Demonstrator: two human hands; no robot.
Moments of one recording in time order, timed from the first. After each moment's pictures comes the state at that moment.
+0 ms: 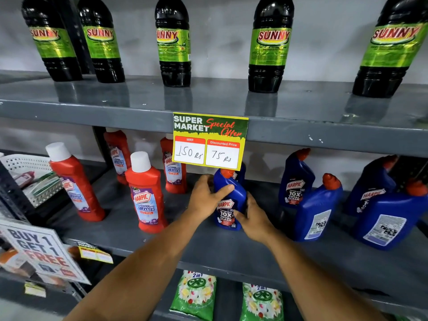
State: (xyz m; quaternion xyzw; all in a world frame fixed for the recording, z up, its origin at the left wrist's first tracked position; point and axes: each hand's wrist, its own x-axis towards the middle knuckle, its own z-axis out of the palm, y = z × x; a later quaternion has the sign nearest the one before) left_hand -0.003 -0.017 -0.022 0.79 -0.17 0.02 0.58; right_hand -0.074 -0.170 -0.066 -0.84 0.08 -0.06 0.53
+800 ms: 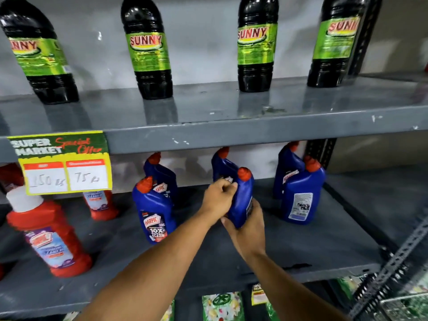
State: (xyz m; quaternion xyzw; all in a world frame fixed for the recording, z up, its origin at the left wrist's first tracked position) left_hand -0.070 -0.216 -0.009 0.79 -0.27 -0.10 0.54; right_hand -0.163 -0.270 -0.086 -0.74 0.26 -0.37 0.49
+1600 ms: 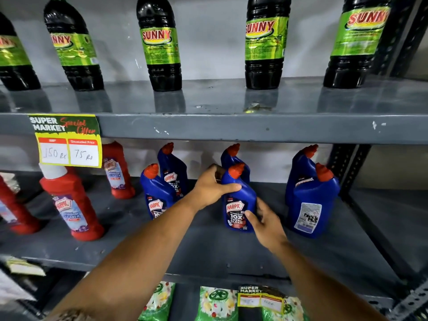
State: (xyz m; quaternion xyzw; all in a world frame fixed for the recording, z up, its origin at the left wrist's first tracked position) left_hand -0.058 -0.205 0.009 0.77 -0.26 -0.09 0.57; right_hand -0.167 -0.357 -0.097 -0.81 0.08 -0.20 0.55
